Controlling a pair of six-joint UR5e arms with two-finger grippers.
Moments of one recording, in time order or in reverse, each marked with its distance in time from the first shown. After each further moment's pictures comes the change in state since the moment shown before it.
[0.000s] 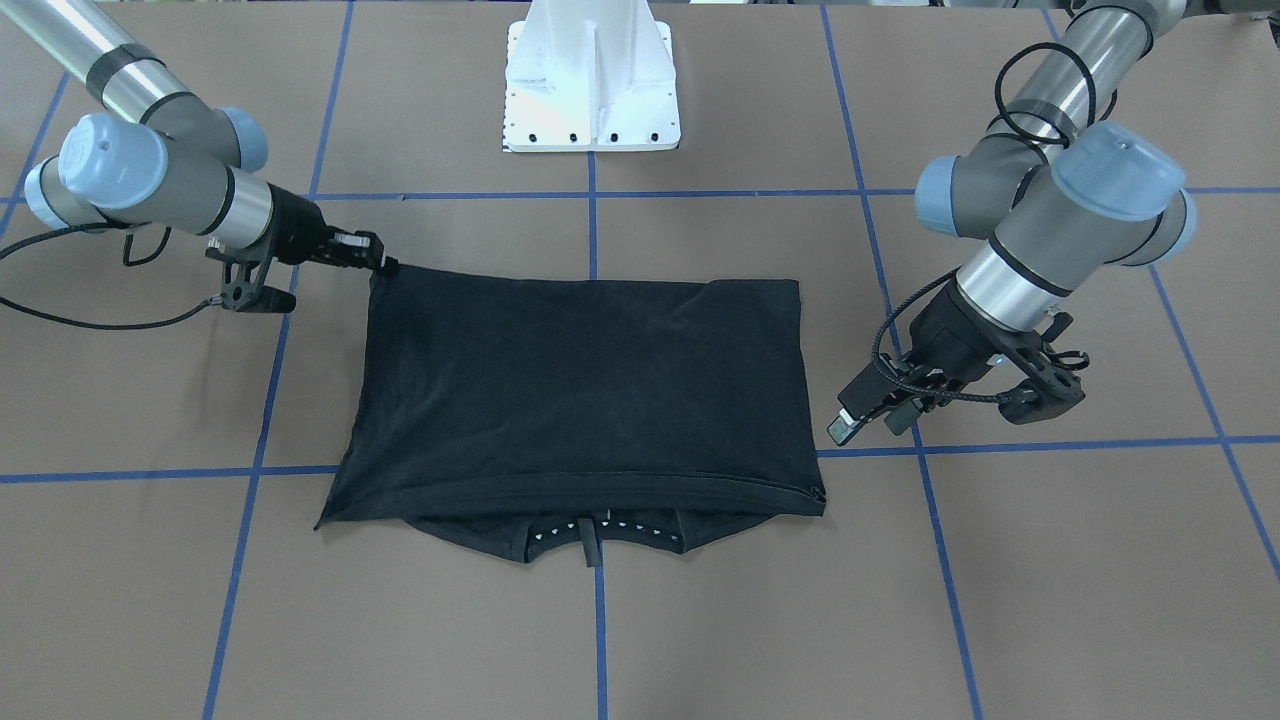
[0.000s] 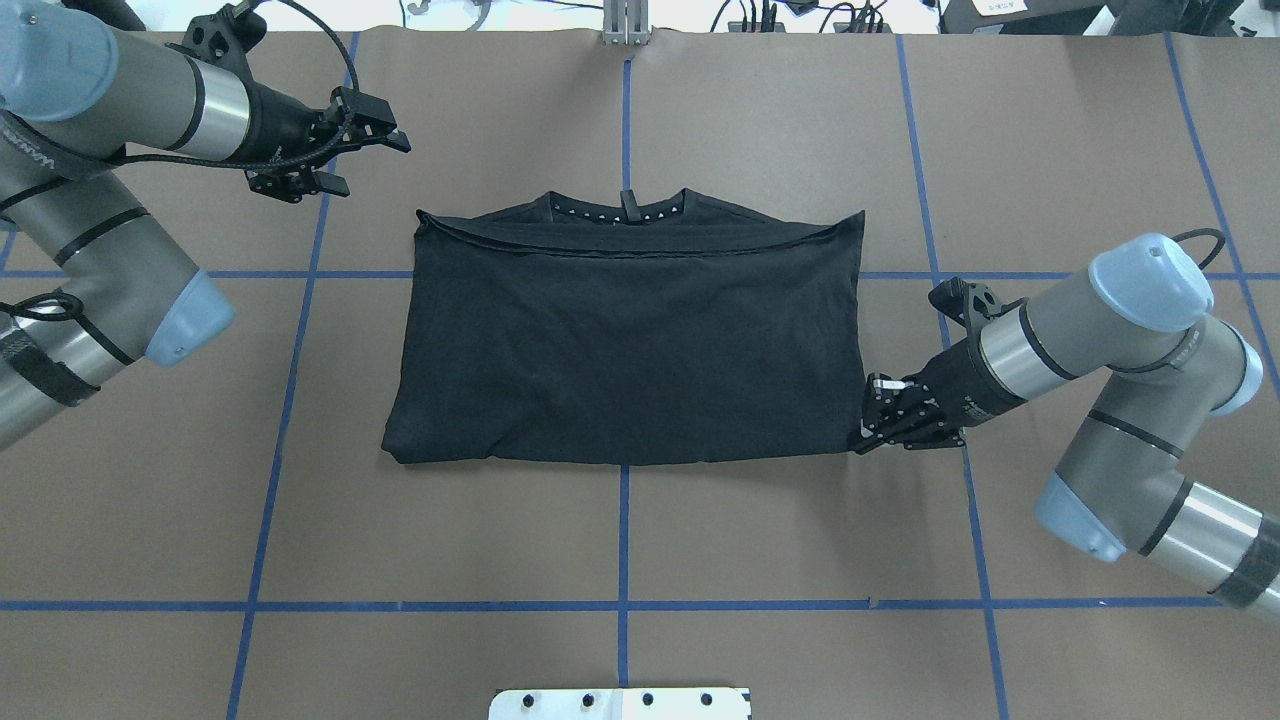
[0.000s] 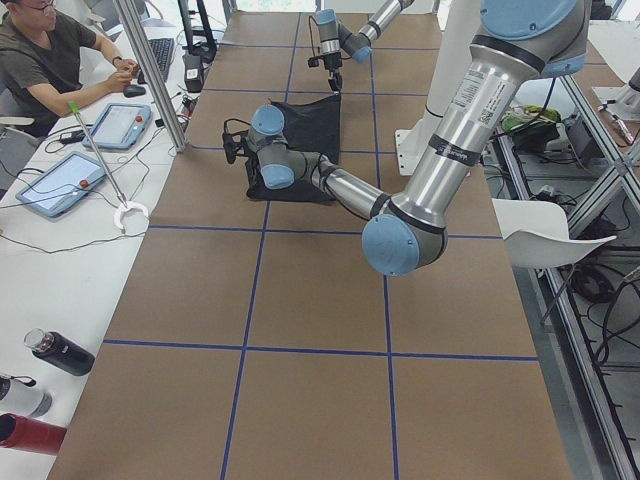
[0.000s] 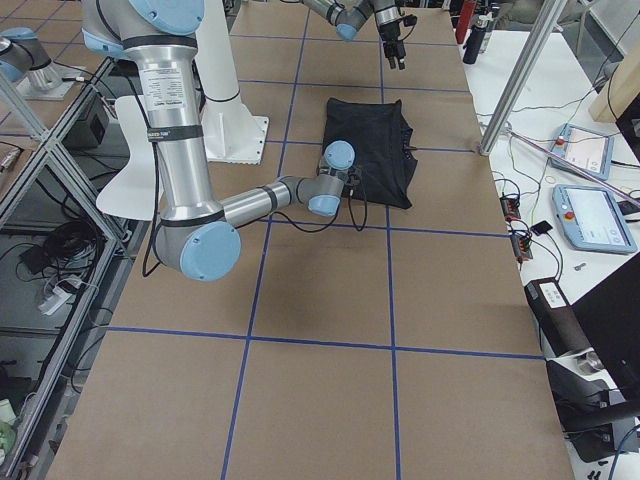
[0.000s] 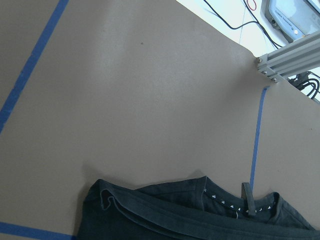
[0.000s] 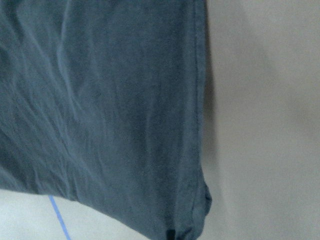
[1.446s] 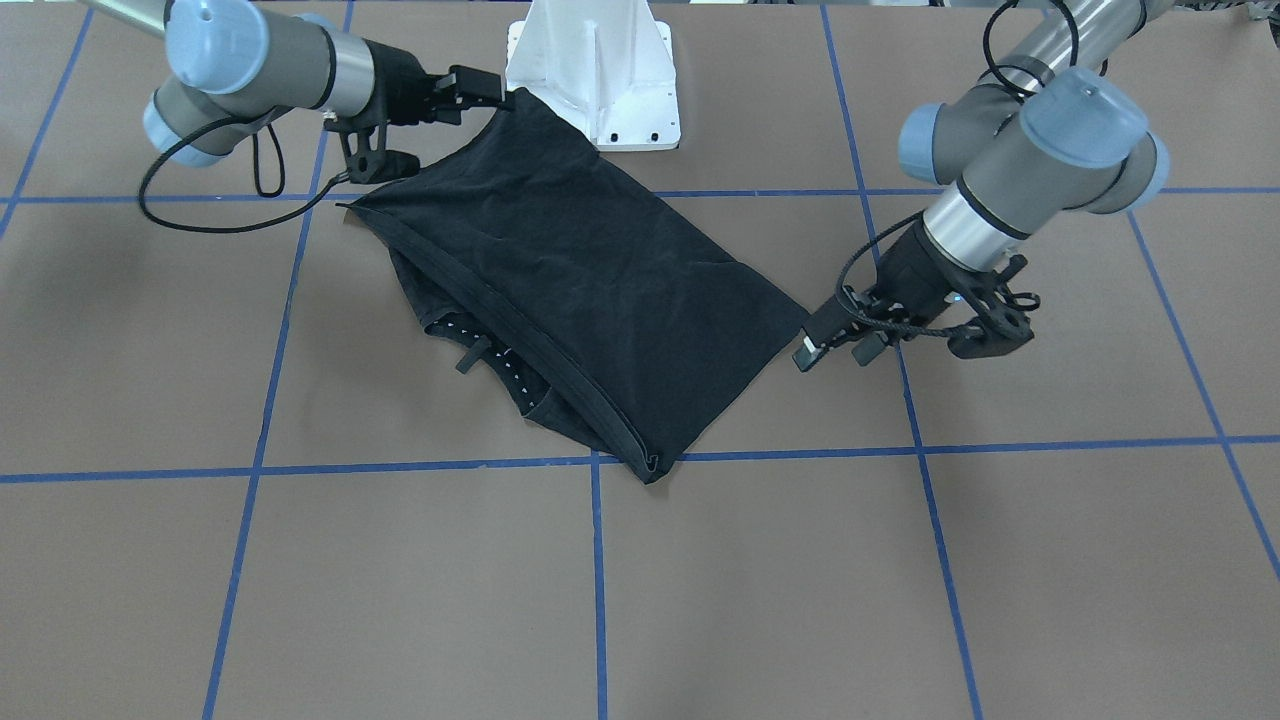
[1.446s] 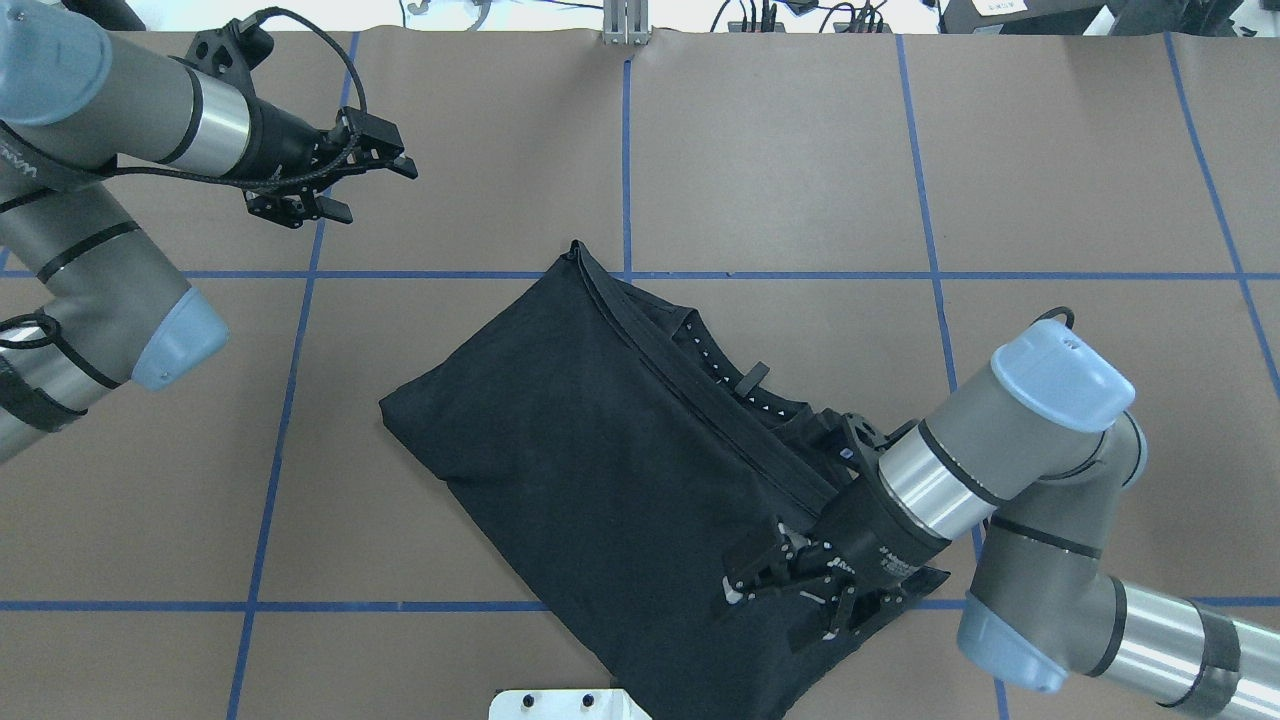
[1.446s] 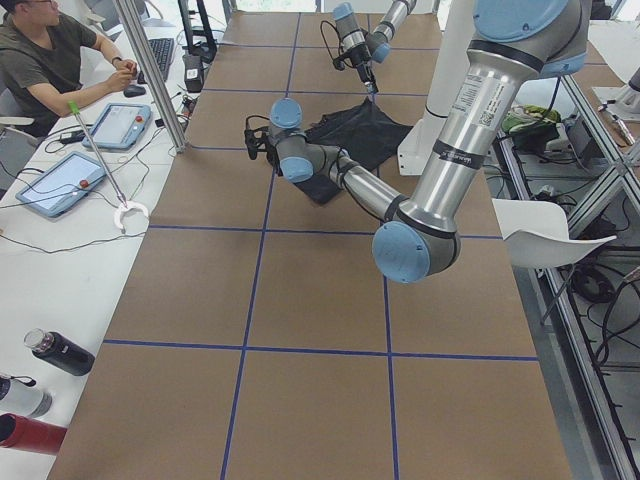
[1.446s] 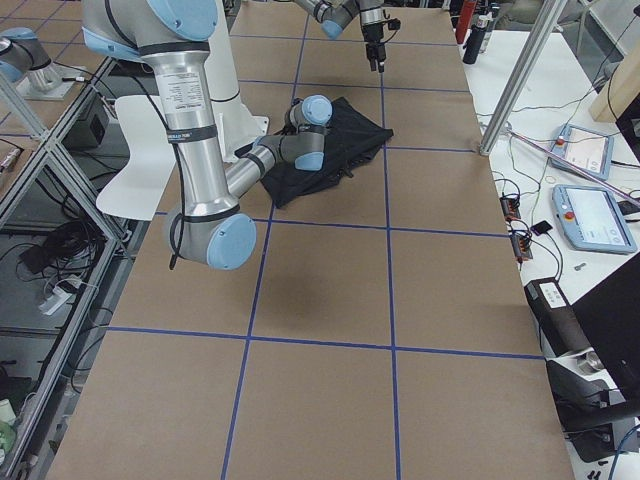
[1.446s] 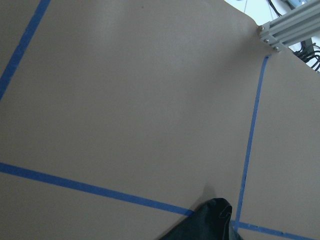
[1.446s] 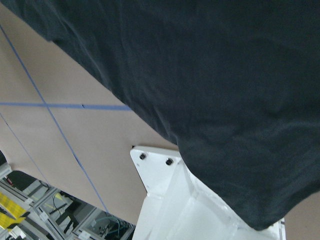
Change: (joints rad) left arm 0.099 0.101 -0.173 0.097 -0.053 -0.022; right arm -0.090 0.103 0.160 0.001 0.059 0.228
